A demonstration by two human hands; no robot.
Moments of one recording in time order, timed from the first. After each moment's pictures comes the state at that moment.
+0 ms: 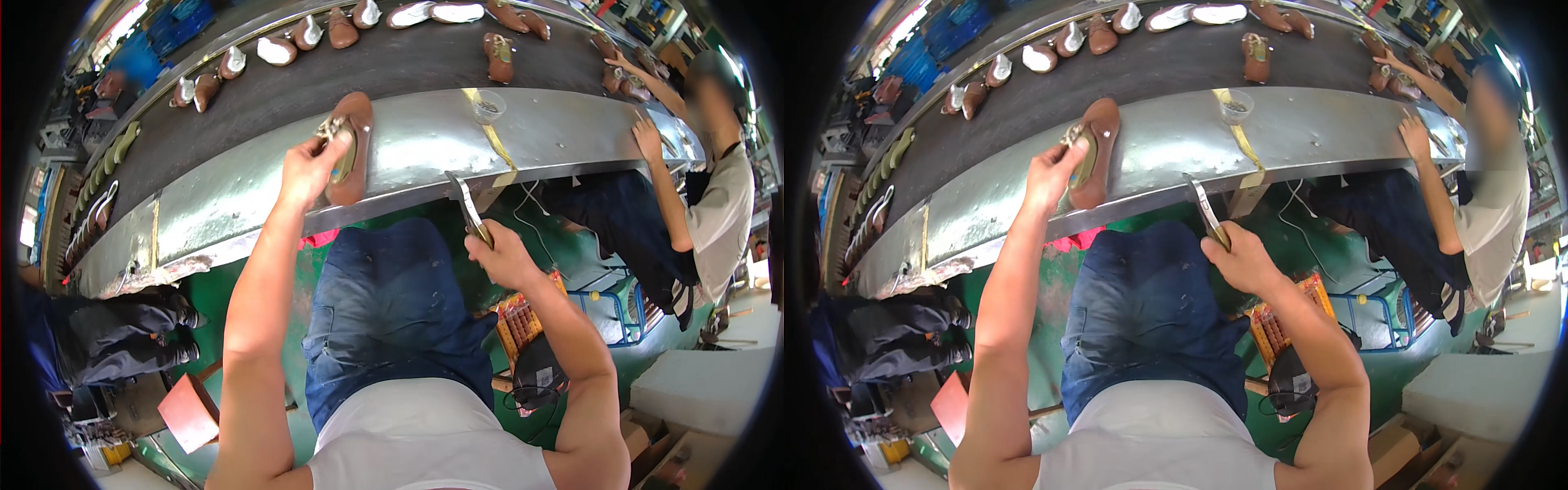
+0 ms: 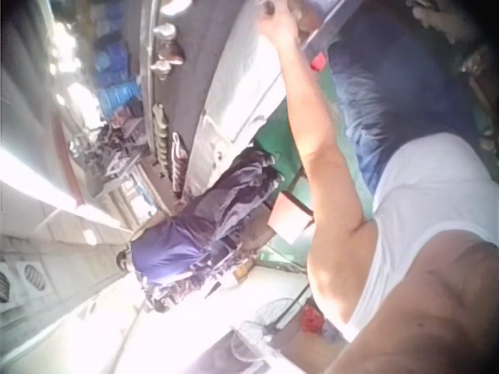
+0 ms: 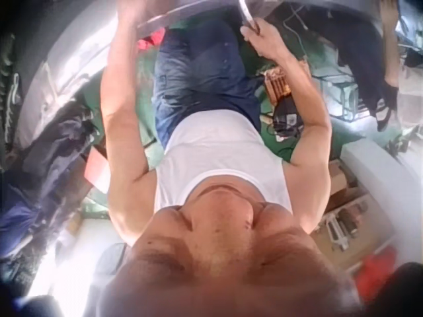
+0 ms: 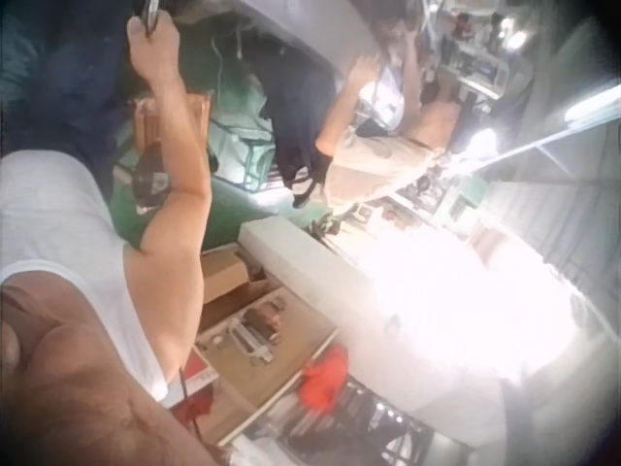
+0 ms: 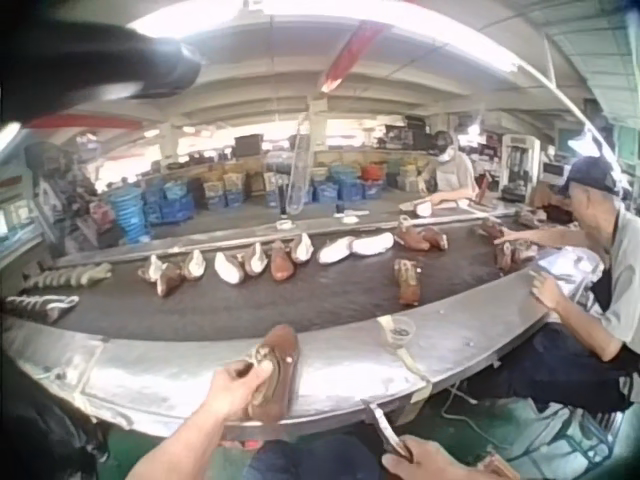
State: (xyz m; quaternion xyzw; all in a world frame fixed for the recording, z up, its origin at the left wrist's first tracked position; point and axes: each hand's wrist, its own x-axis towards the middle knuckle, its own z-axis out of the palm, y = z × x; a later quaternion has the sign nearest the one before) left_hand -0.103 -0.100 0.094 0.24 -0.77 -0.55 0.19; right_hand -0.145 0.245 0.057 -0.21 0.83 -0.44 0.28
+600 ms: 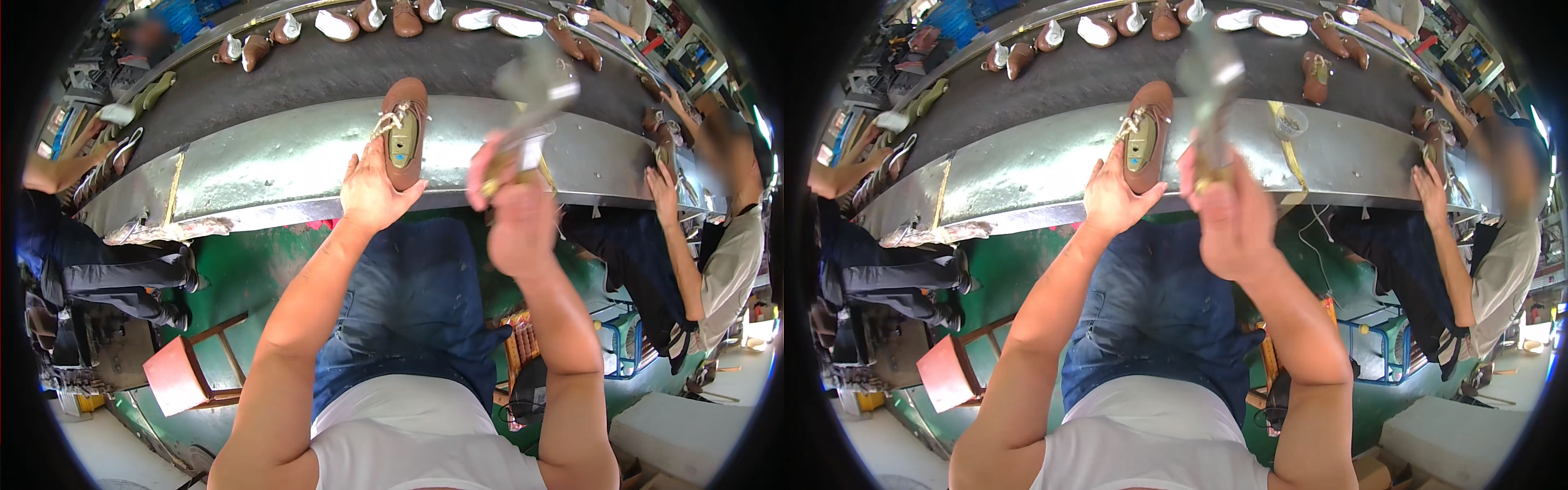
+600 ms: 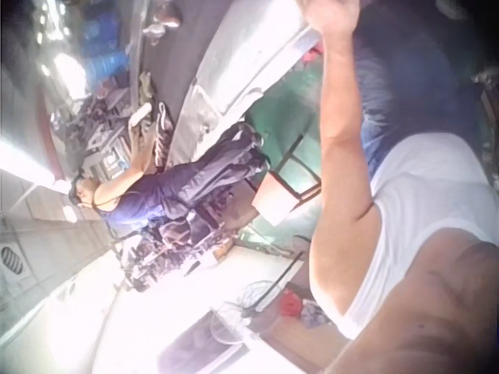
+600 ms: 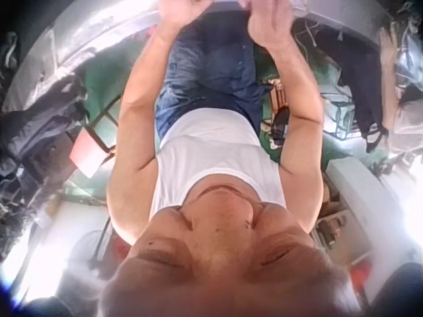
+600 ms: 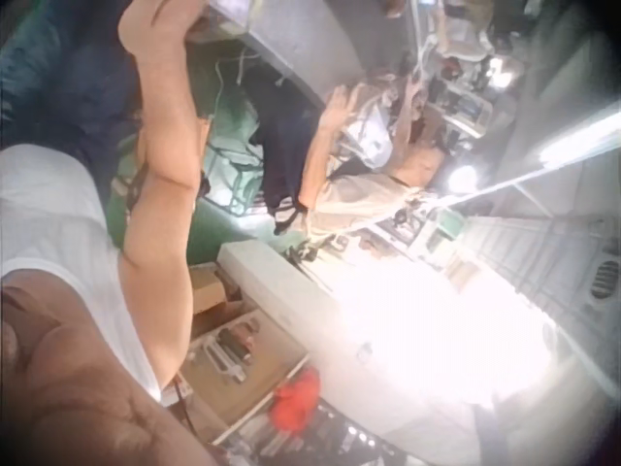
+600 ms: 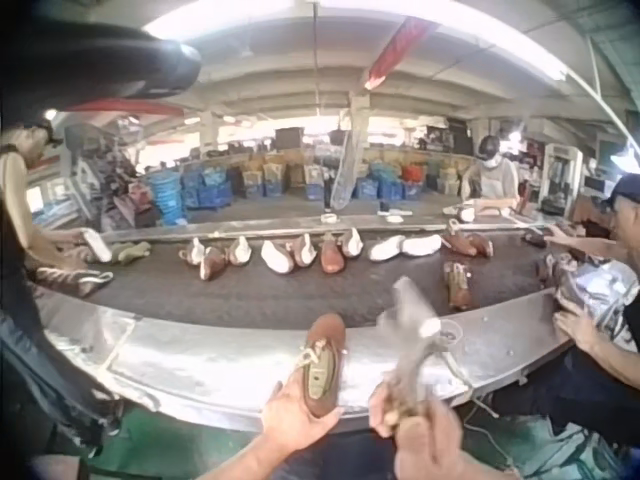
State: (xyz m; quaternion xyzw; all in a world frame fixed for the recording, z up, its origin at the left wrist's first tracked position) left_hand -0.078 -0.058 0.057 0.20 -0.93 -0.21 0.22; right_hand -0.135 0.139 0.139 -0.45 0.55 -0.70 0.03
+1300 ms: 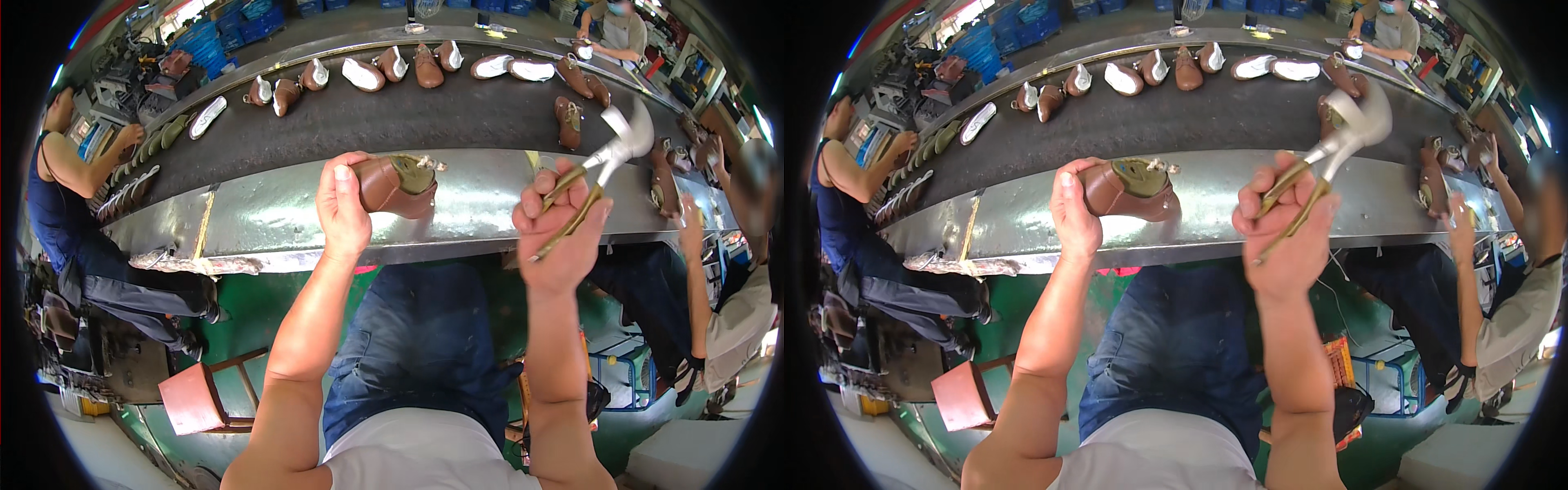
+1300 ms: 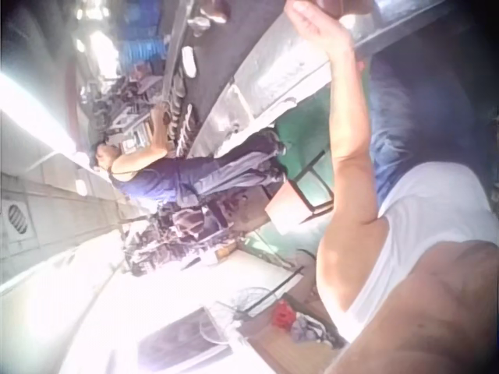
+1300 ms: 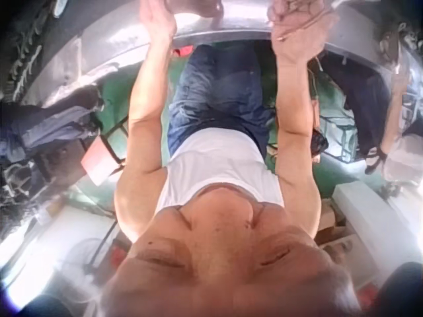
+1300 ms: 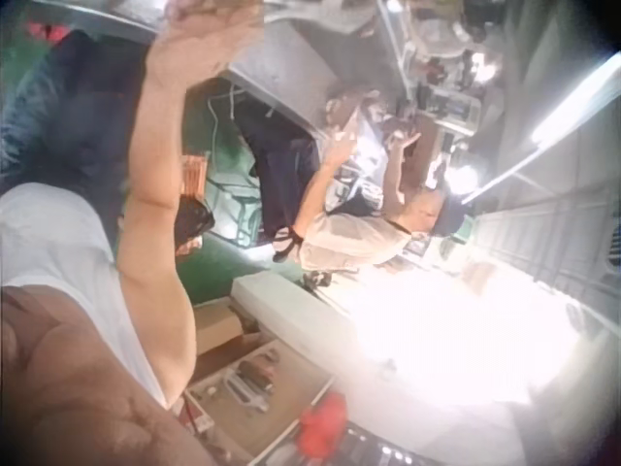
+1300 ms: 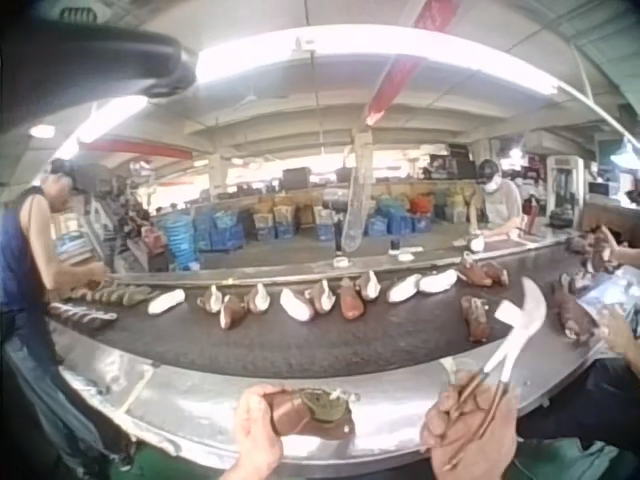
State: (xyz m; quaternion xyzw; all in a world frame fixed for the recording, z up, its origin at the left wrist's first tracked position) left_hand -0.065 -0.084 0.131 0.01 -0.65 -0.56 0.51; right_hand -0.149 0.141 0.170 -0.24 0.23 -0.93 0.17
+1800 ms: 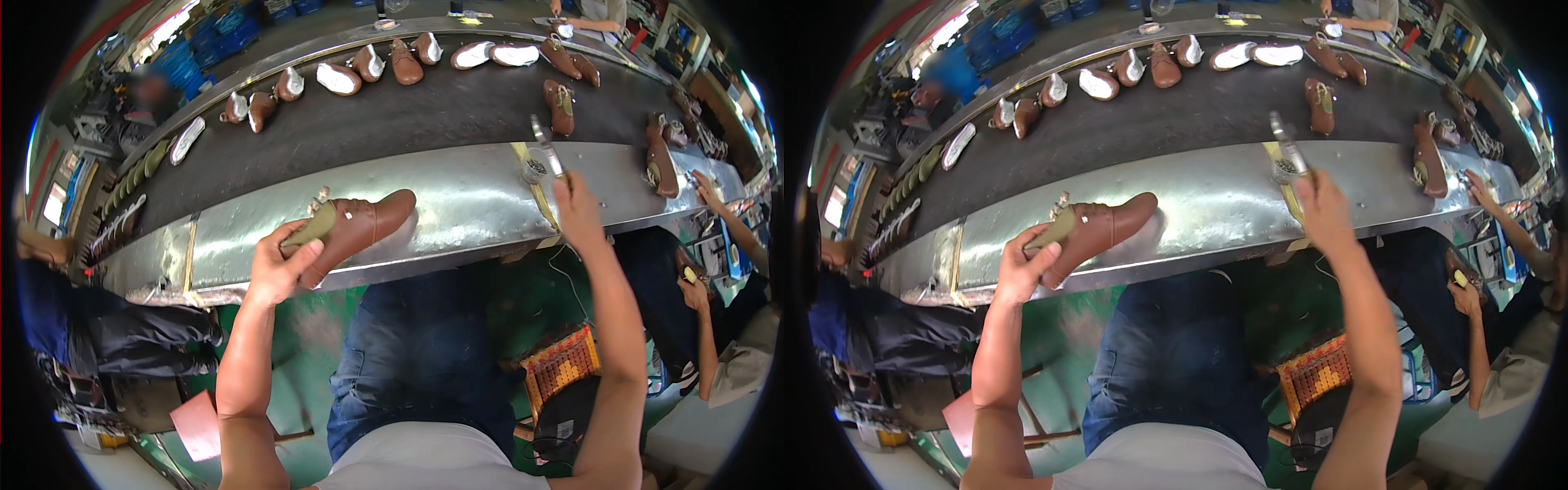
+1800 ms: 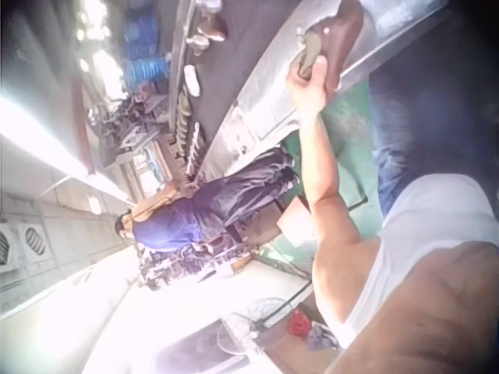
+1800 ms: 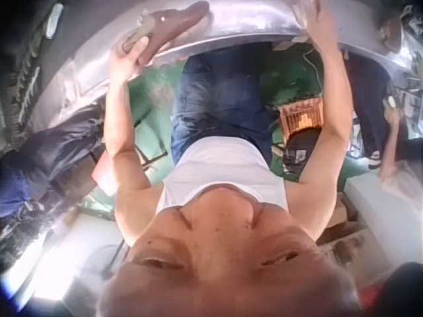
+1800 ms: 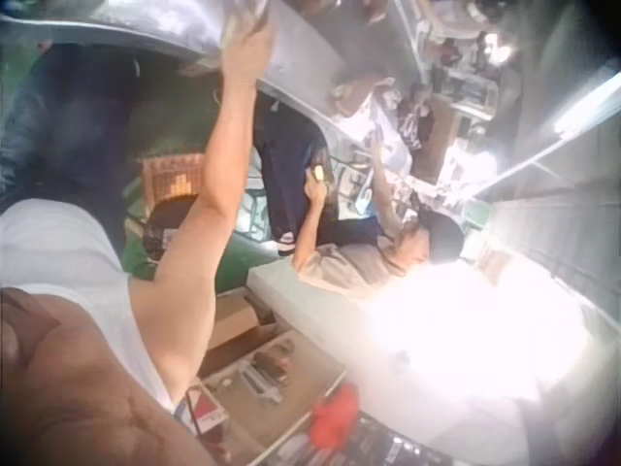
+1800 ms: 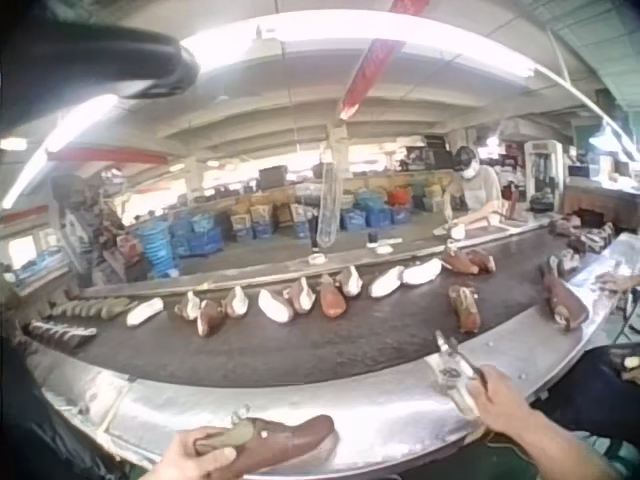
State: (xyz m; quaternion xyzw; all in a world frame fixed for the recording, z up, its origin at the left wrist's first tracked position) left_hand 0.003 -0.146 0.131 0.20 -0.75 -0.60 0.19; right_hand -0.298 0.216 0.092 -0.27 0.88 -0.37 -0.10
